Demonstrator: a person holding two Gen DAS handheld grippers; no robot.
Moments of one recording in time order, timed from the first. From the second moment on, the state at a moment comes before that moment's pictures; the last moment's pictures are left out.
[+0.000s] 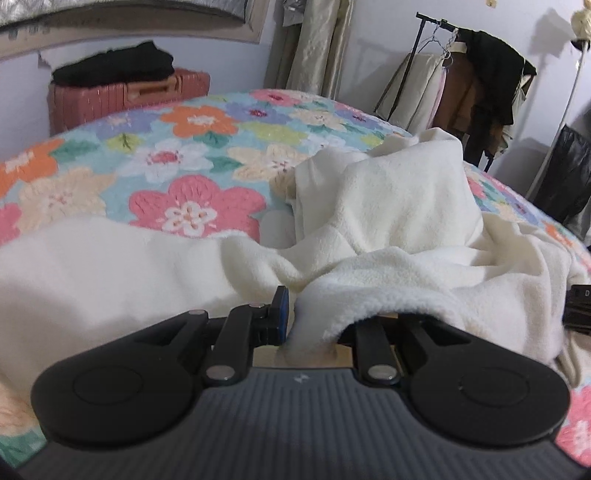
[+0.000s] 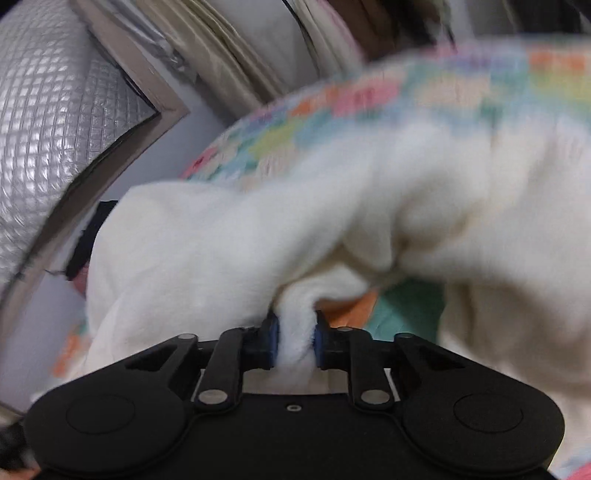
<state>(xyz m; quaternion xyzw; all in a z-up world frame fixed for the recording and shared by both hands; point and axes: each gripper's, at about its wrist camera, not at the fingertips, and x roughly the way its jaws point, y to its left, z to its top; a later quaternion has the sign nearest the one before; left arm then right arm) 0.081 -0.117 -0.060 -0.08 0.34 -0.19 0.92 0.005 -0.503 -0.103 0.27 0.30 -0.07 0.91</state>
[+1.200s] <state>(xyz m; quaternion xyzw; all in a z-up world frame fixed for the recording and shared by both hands) -0.016 -0.146 -0.026 0.03 0.41 -0.30 0.86 -0.160 -0.515 -0.049 0.22 0.42 -0.20 0.86</state>
